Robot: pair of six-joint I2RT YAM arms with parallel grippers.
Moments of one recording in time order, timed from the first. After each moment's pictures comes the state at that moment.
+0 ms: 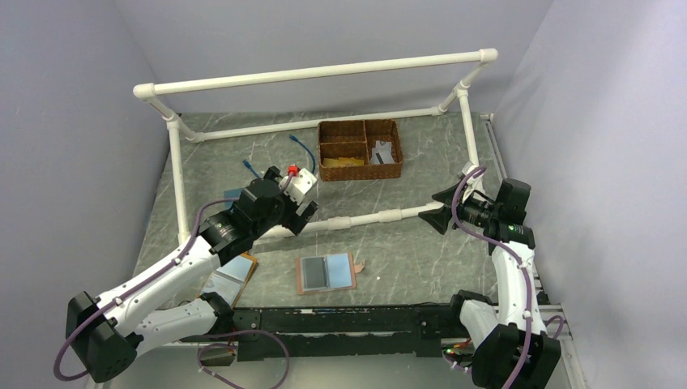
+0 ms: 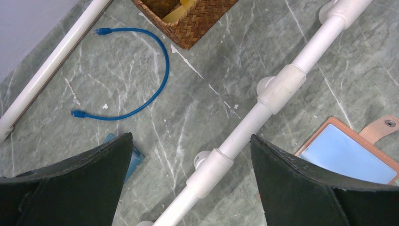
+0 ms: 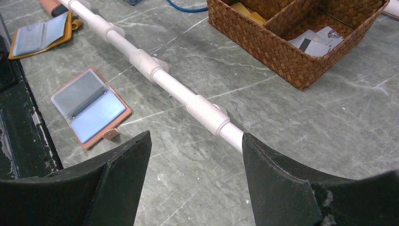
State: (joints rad) left arm -0.74 0.99 0.83 -0.30 -0.19 0.19; right arm -0.29 0.89 0.66 -0.39 -1.16 -0.48
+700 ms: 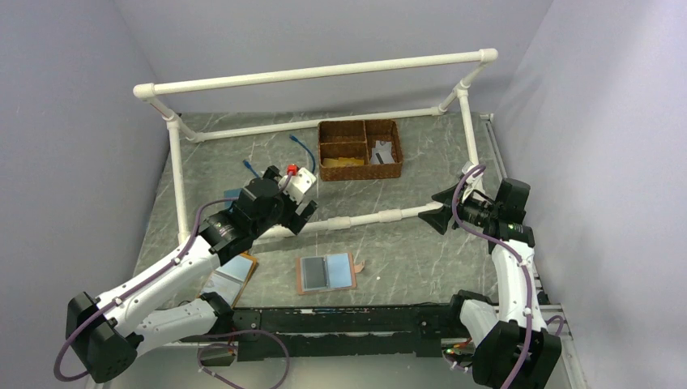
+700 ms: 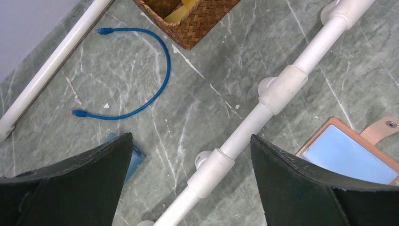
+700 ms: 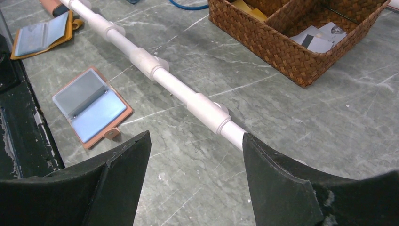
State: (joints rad) left arm -0.74 0.99 0.83 -0.30 -0.19 0.19; right arm -0.29 0.91 0.66 -0.40 -1.16 -0.48
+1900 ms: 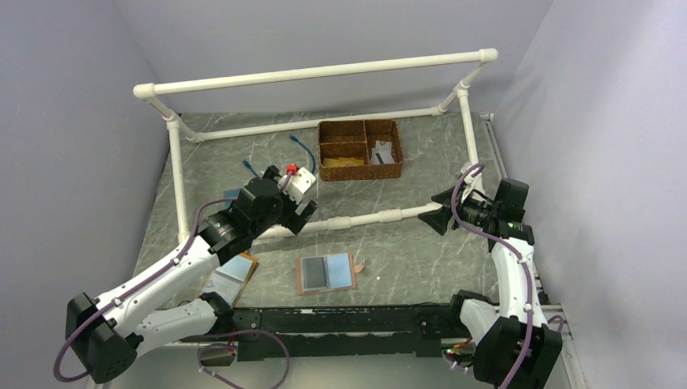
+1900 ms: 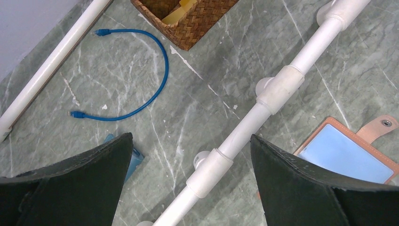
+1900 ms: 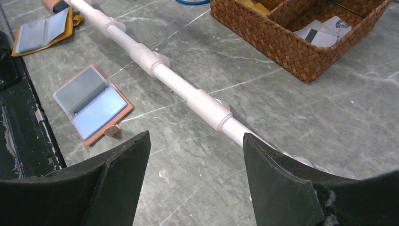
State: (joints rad) left arm -0.73 0.99 0.83 -0.30 -0.17 0.19; right arm -0.29 0.93 0.66 -0.41 -1.16 -0.51
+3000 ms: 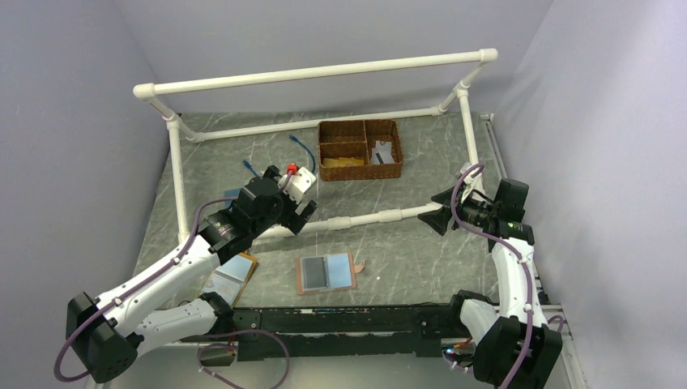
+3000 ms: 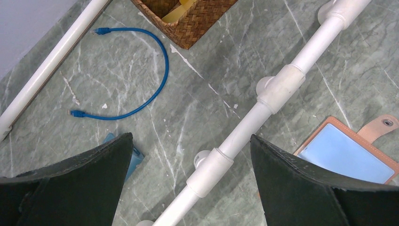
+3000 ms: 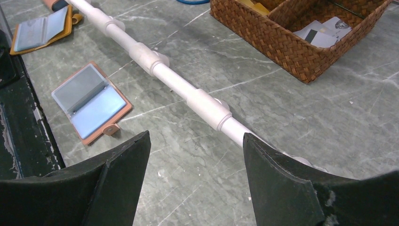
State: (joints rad) left arm -0.73 0.99 0.84 -0.31 -0.17 0.19; right arm -0.29 0.93 0.66 -0.42 -1.16 -0.52
